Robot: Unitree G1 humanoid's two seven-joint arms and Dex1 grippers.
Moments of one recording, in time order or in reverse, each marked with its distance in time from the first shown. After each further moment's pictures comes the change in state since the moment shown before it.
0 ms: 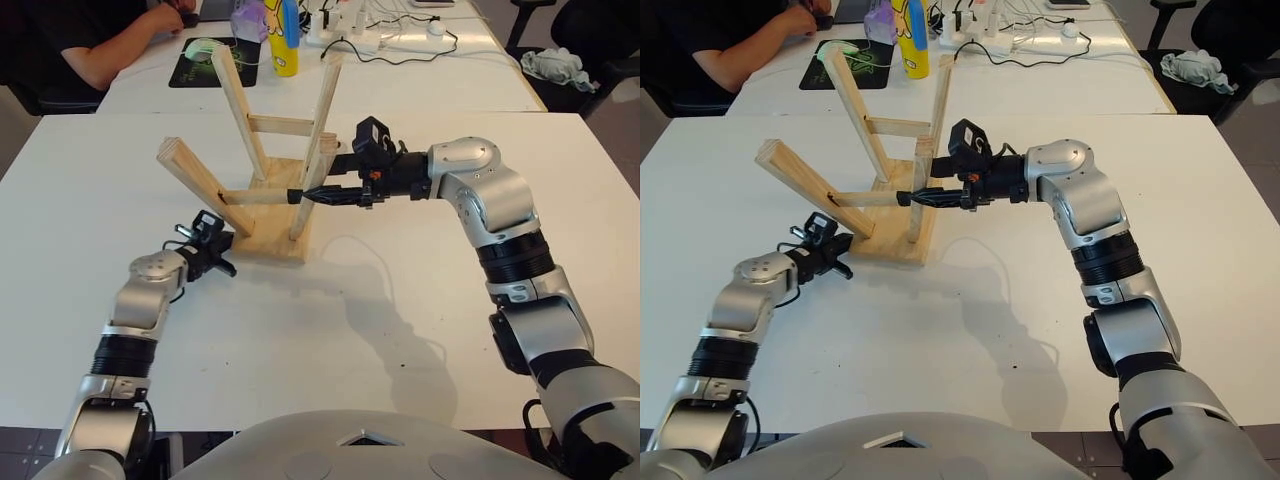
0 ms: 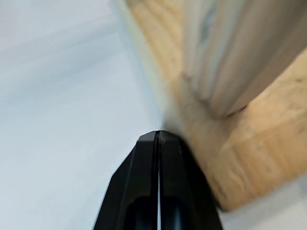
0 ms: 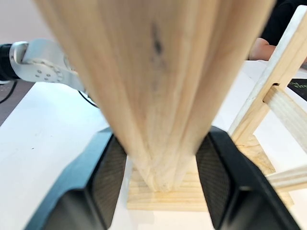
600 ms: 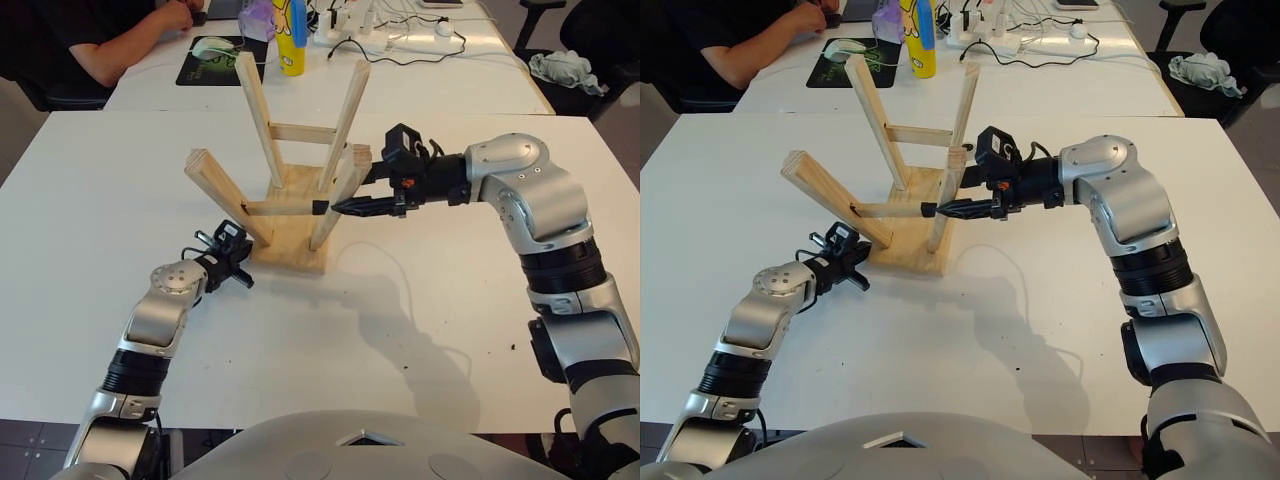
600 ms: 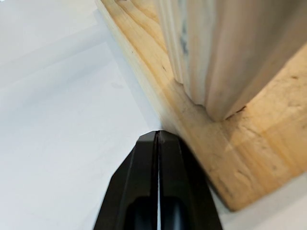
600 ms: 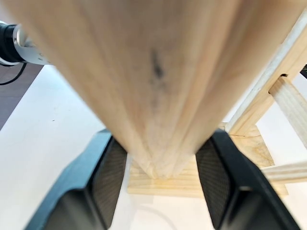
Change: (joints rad) left arm 0.097 -0.042 -0.072 -0.211 0.033 0.099 0.026; right arm 0.071 -0.172 -0.023 -0.210 0.059 0.137 0.049
